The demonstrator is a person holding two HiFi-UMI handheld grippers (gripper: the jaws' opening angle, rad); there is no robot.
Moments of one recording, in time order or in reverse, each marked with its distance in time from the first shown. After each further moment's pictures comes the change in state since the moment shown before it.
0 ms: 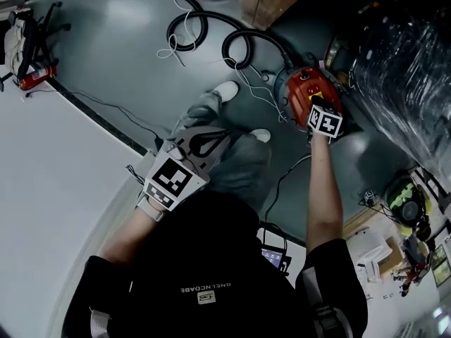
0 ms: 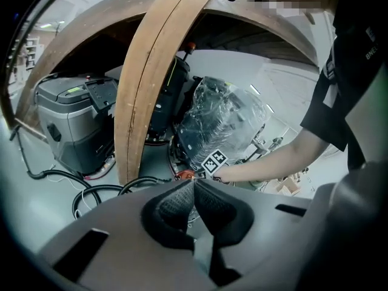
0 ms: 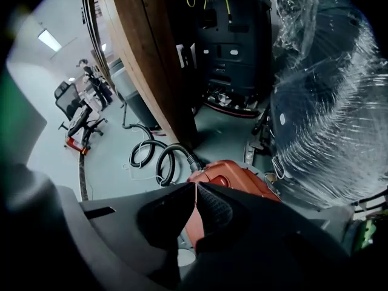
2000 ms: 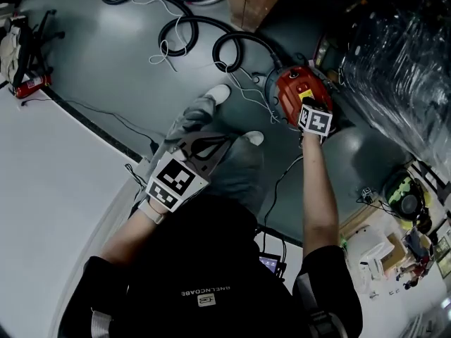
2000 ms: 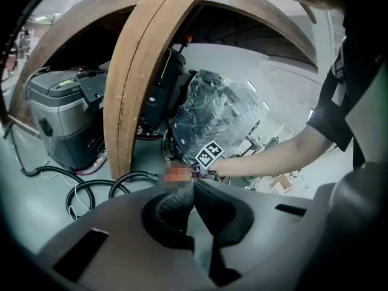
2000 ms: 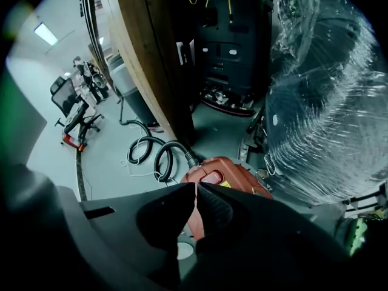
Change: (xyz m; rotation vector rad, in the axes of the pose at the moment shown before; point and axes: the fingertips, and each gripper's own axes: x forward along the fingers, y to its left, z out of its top) left arm 0.008 -0.030 -0.015 -0.007 0.046 -0.046; right arm -0.028 0.004 -0.009 -0.010 0.040 -0.058
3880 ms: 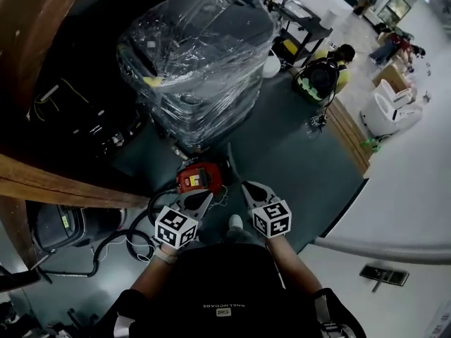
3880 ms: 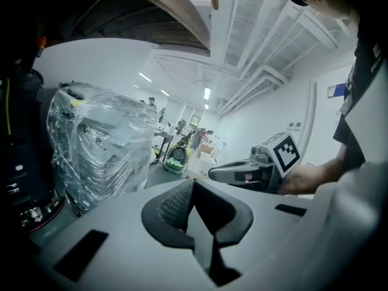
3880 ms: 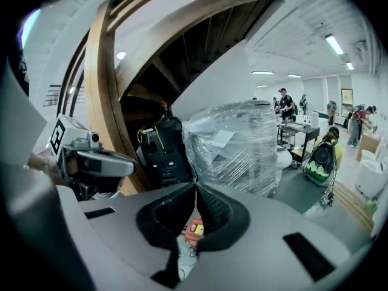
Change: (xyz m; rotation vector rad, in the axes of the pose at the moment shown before) left arm 0.014 -0.306 0.165 0.688 0.086 -0.768; right arm -0.528 0.009 -0.071 0.650 -0.781 -0.335
